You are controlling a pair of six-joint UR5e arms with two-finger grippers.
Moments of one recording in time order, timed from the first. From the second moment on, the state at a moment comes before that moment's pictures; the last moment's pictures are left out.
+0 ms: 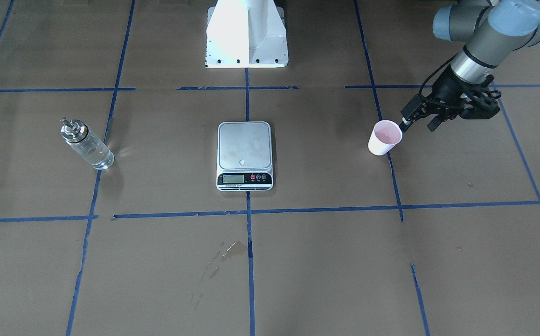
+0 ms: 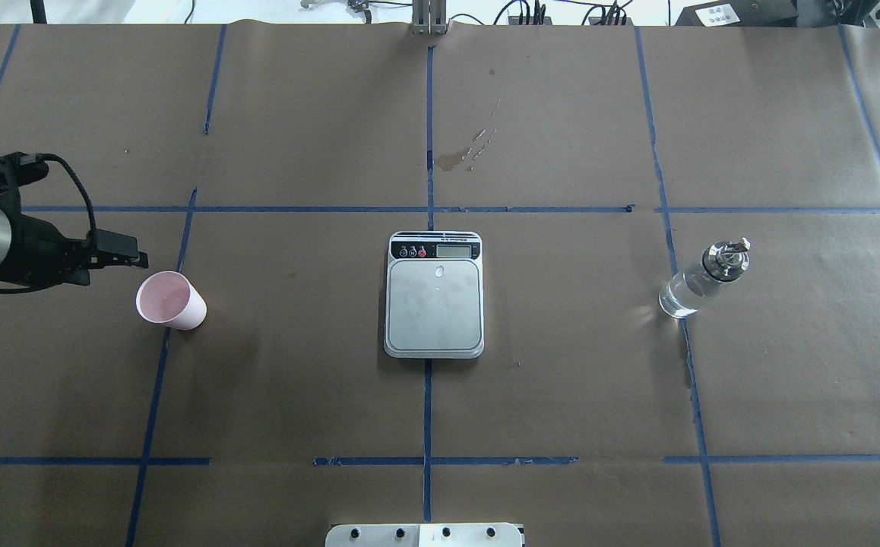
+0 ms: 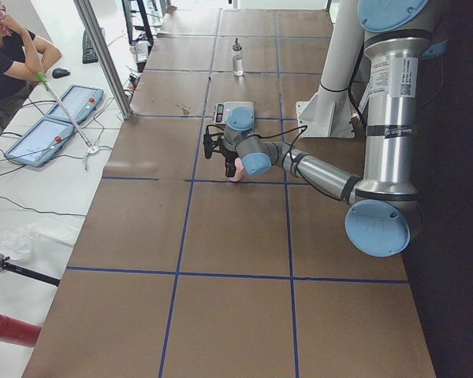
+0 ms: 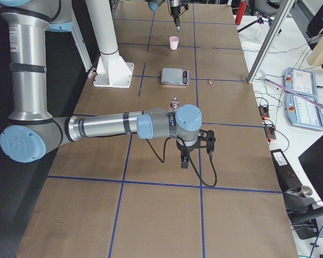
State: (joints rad) left arm -0.80 -1.55 -1.92 -2.18 -2.03 -1.30; right arm 1.56 -1.60 1.77 -1.61 2.44 0.16
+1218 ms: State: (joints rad) left arm -0.72 -1.57 -1.86 -2.17 -1.96 -1.34; right arm 1.56 -1.59 1.77 -1.61 2.48 0.17
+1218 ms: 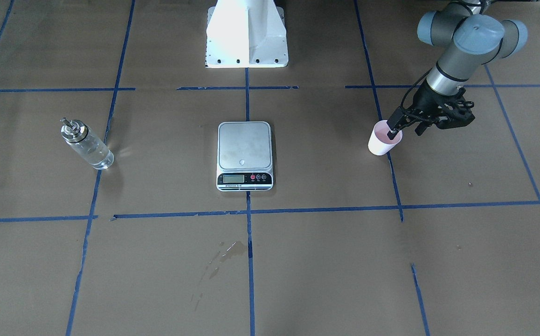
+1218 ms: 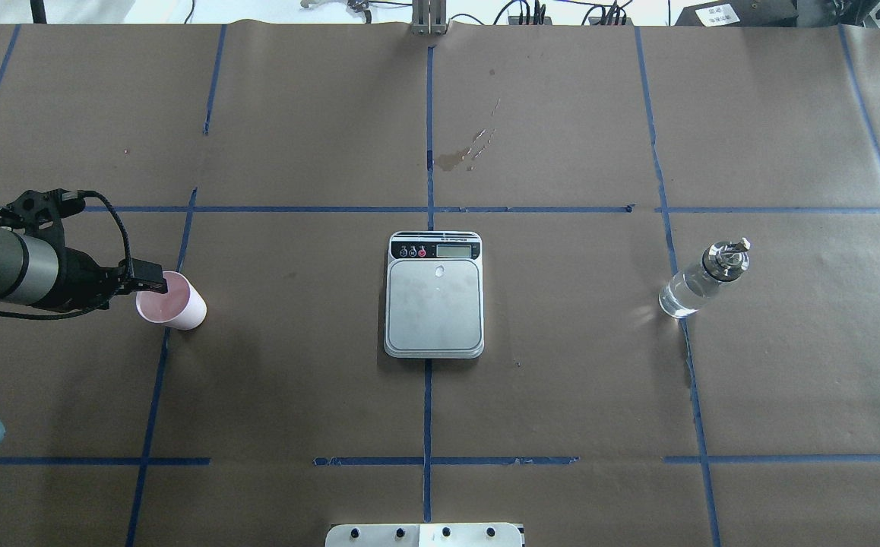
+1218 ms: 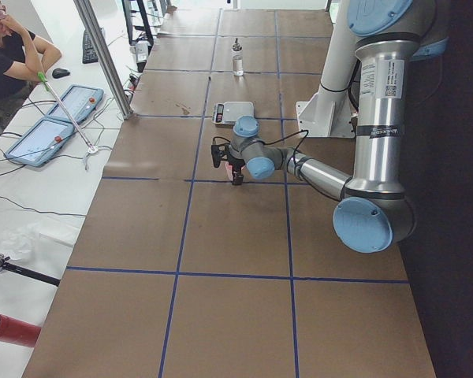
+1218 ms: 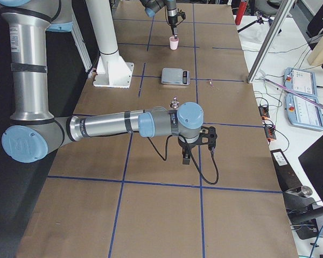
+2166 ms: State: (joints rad) left arm -0.69 -1.58 -1.88 -2.14 -1.97 -1.34; right arm 1.56 -1.59 1.77 -1.61 2.48 0.18
